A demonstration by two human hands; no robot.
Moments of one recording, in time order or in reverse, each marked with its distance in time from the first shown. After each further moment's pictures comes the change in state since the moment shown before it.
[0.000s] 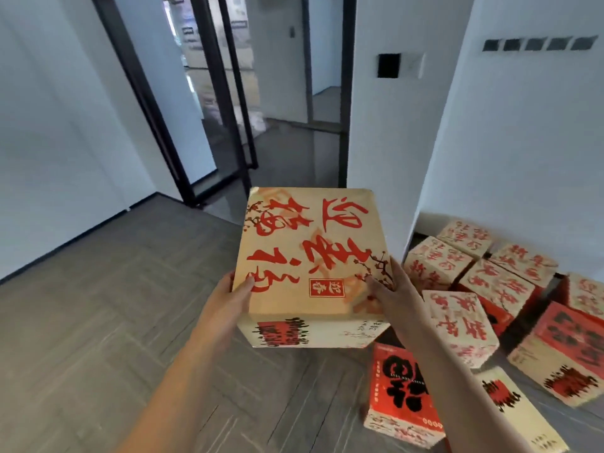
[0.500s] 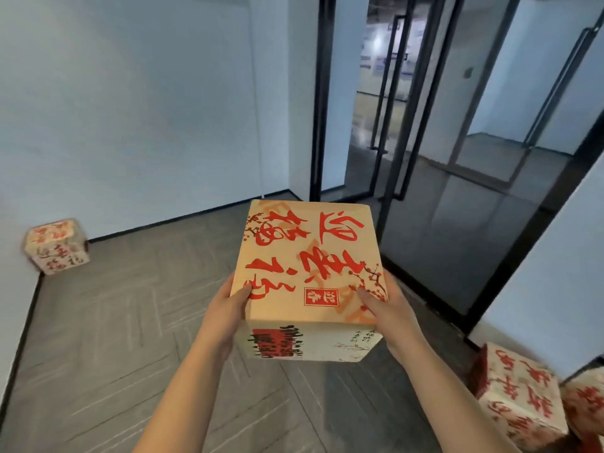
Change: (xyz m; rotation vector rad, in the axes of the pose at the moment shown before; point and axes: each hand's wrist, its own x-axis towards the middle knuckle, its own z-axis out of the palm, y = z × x) left_hand 0.003 -0.039 -0.404 -0.310 0.459 0.021; right_hand -0.020 -0.055 0.453 -0.175 -0.429 -0.060
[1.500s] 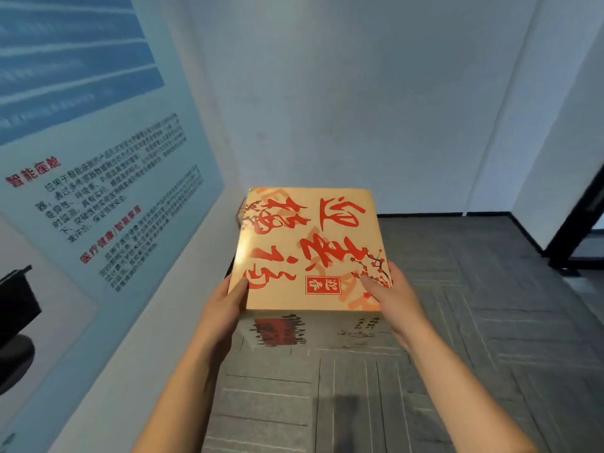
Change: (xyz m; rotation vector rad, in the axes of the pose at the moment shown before) left_hand 0.357 0.109 -0.389 -0.058 0.616 0.015; right_hand 0.352 -0.147 0.580 0.018 -0.699 -0.046
